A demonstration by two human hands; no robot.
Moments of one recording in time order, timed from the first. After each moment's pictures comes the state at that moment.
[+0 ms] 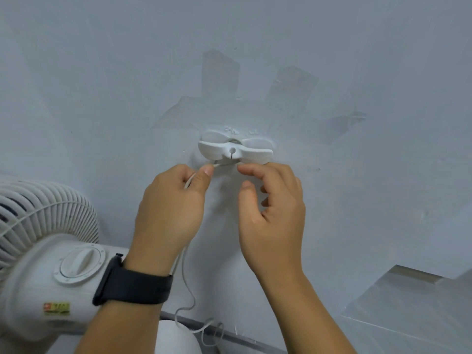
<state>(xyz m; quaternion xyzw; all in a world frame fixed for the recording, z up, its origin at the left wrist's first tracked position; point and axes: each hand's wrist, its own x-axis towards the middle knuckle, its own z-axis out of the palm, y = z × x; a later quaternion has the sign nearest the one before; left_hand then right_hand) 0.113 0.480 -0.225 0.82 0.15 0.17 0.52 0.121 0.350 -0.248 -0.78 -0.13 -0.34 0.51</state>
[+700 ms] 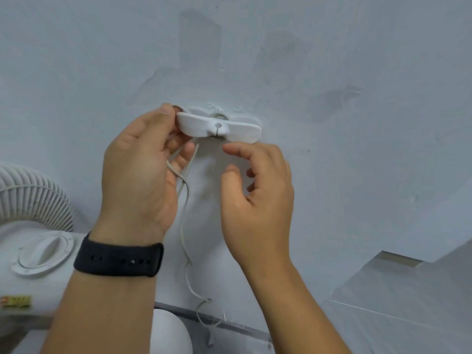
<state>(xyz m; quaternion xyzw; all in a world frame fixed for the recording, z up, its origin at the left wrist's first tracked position) 0.129 0.470 -0.212 0.46 0.06 0.24 0.86 0.117 0.348 -0.246 -0.77 -0.13 -0.33 0.53</state>
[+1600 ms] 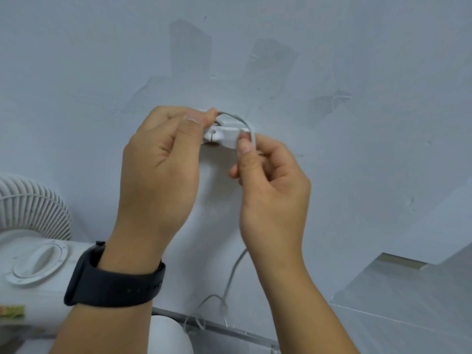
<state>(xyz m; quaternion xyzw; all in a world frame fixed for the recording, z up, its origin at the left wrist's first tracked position) 0.111 0.450 -0.201 0.74 -0.06 0.36 0.56 0.118 0.335 -0.226 -0.65 -0.11 -0.24 0.72</state>
